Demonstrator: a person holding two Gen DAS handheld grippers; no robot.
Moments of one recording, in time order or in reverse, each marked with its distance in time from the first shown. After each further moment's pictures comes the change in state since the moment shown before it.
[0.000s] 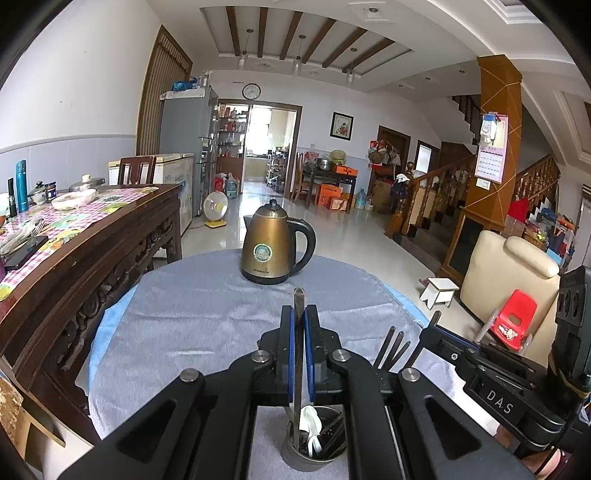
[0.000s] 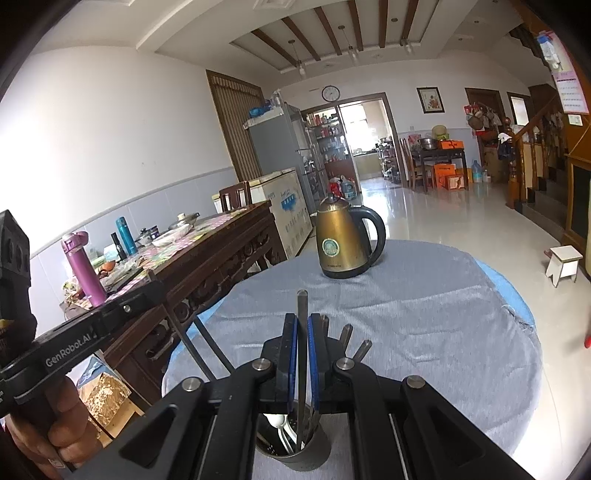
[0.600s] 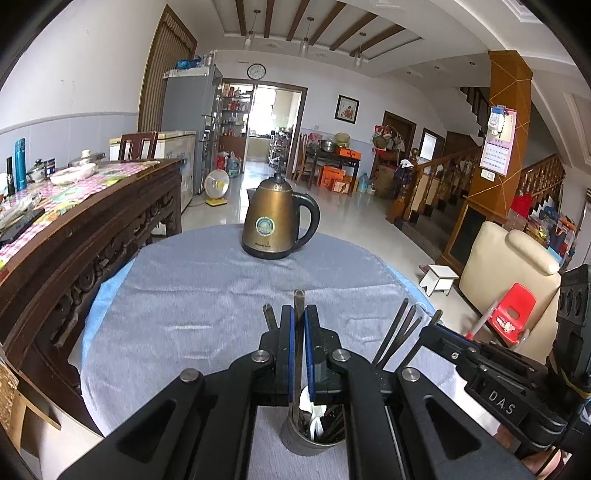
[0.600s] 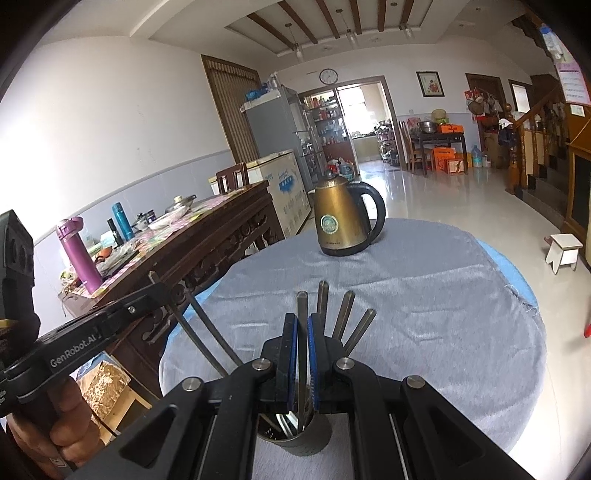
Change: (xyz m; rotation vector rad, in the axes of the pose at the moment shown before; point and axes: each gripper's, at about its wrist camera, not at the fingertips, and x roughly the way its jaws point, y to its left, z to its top) left arm 0.015 0.011 -0.019 -0.035 0.080 -0.006; right arm 0.016 -0.001 -0.017 0.007 0.076 -0.002
